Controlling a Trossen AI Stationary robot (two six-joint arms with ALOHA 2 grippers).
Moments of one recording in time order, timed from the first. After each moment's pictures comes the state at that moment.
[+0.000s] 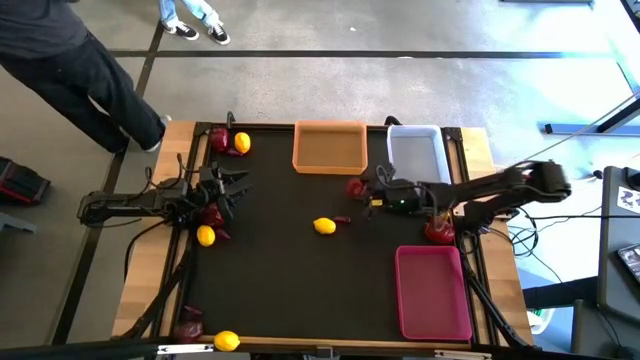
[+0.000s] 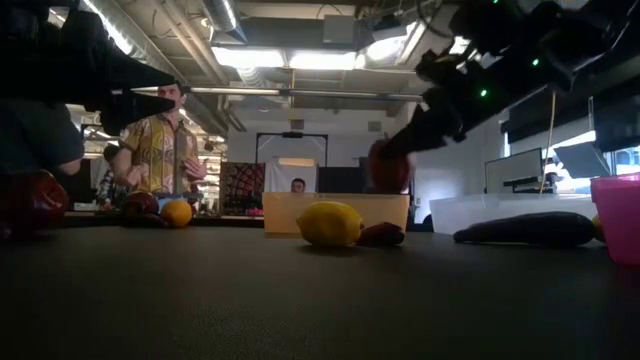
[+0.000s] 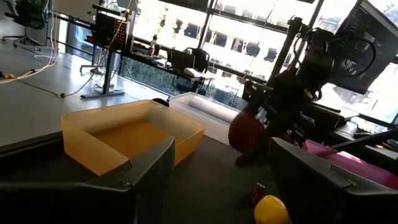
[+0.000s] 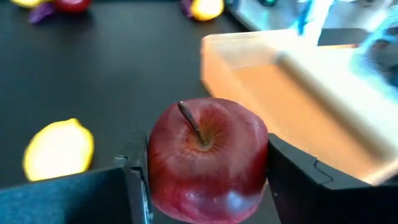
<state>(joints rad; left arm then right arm) 0.04 0.01 0.01 0.06 -0.39 -0.29 -0.03 1.32 0.56 0.29 0.43 0.04</state>
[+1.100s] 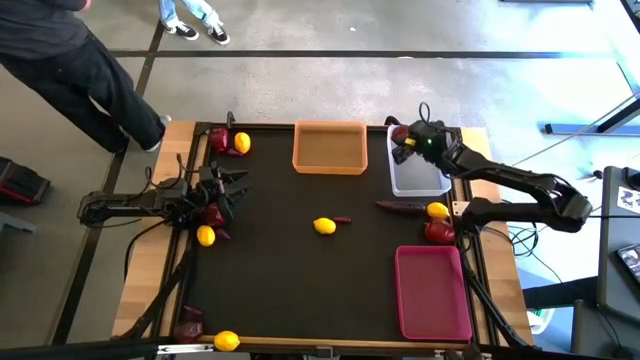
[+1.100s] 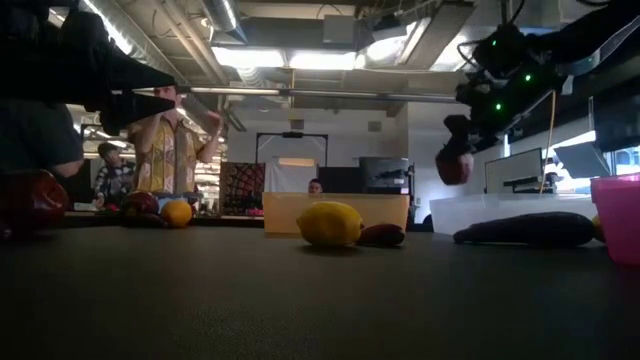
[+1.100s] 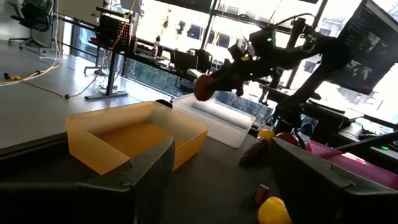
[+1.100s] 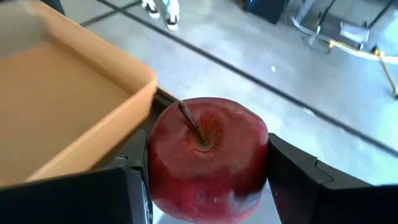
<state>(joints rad) 0.04 0.01 0.01 0.06 -0.40 -0.28 -0.73 1.08 0.56 0.00 0.32 -0.01</state>
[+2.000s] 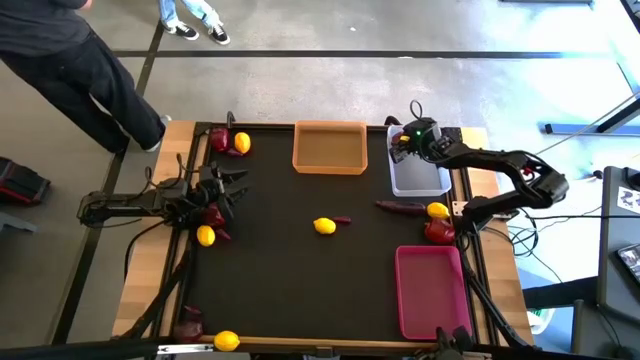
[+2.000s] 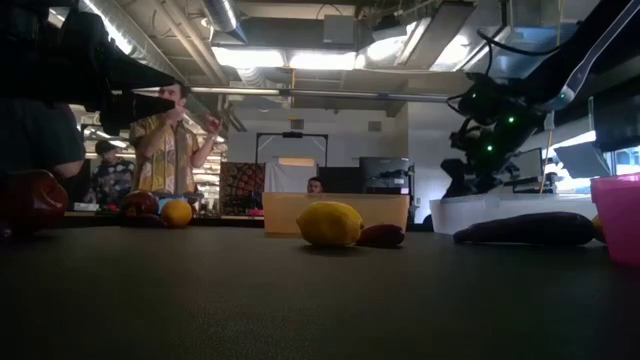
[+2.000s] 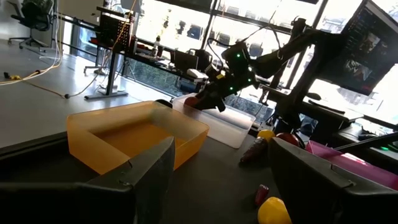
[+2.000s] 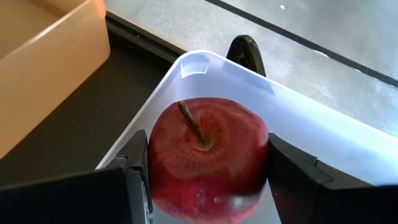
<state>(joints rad) 0.04 0.01 0.01 0.06 -0.40 -0.29 -0.88 1.37 0.56 0.09 0.19 0.03</state>
